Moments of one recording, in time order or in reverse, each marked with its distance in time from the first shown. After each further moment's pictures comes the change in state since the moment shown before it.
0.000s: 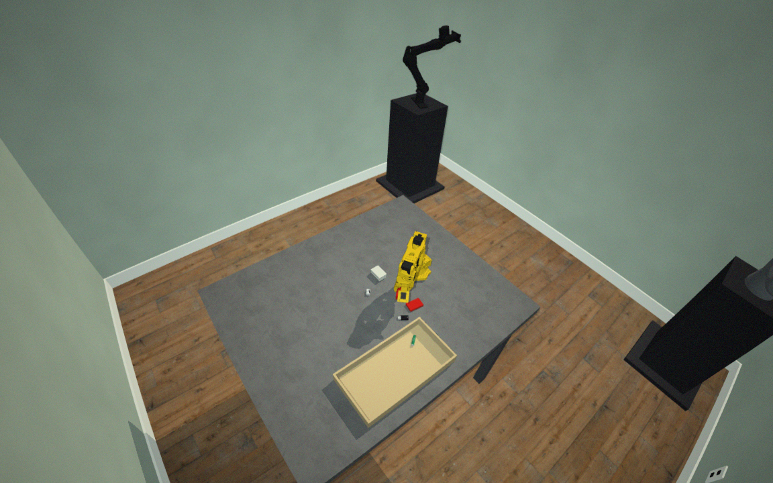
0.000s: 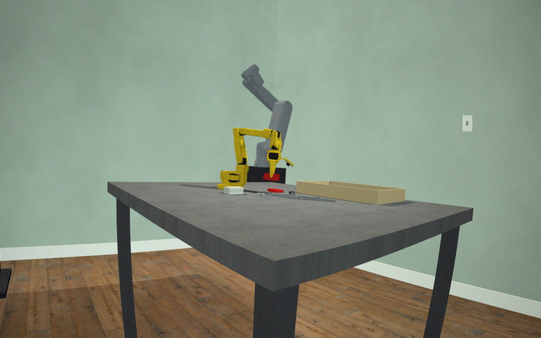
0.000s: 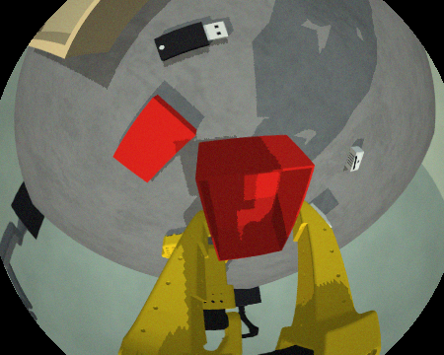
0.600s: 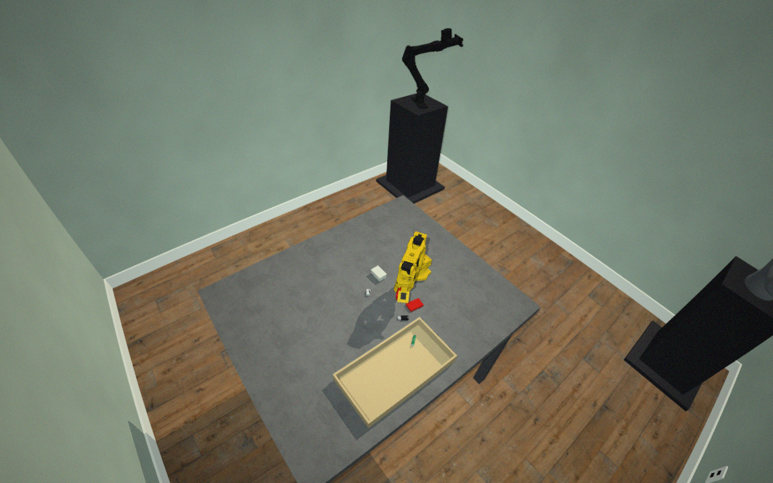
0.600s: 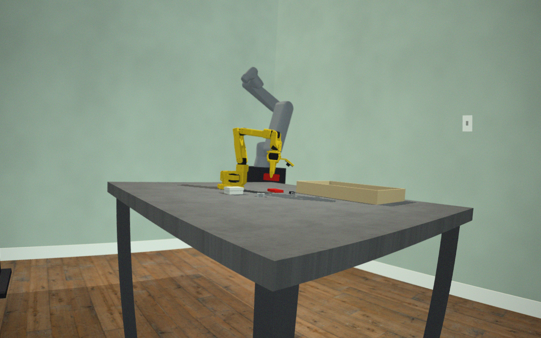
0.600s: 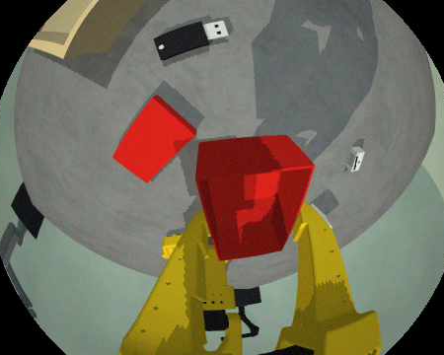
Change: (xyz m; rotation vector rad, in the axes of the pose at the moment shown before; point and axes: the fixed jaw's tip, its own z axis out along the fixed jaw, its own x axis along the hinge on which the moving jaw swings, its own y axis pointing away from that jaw) arm 0.000 0.000 0.001 0.000 0.001 0.000
